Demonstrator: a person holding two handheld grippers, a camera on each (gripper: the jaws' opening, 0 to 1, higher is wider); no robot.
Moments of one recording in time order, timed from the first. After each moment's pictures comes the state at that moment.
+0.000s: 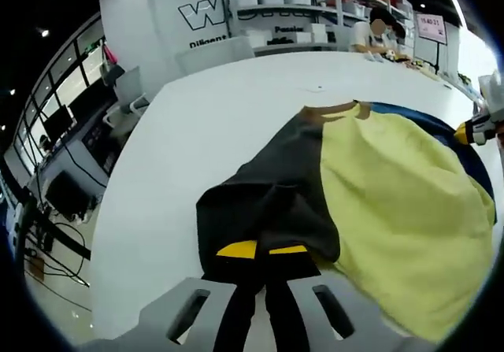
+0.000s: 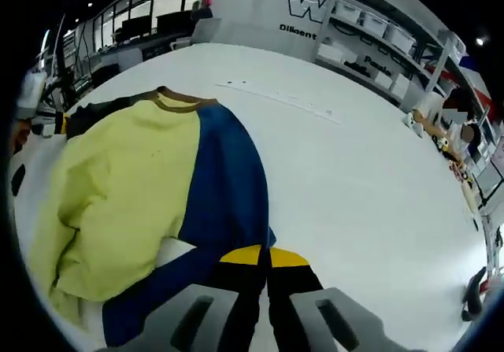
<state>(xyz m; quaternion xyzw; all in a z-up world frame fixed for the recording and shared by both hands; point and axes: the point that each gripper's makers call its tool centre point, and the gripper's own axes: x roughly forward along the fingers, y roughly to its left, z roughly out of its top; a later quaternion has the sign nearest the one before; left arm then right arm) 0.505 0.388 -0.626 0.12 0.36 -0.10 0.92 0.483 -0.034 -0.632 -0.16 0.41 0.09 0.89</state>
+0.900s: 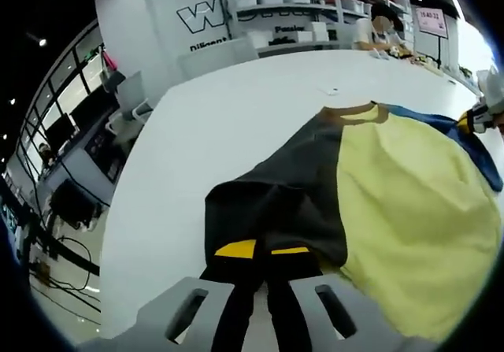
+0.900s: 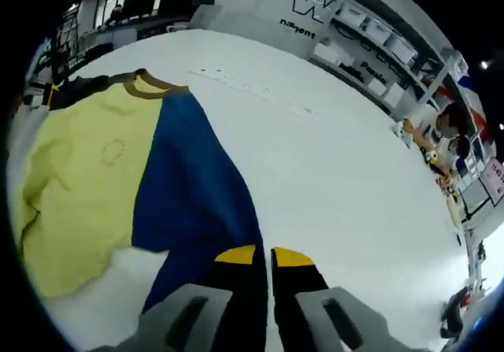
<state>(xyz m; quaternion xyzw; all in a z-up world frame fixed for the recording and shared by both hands) 0.527 0.398 -0.618 0.12 0.35 -0.09 0.92 0.522 -0.077 -0.625 -0.17 0.39 0.04 0.90</state>
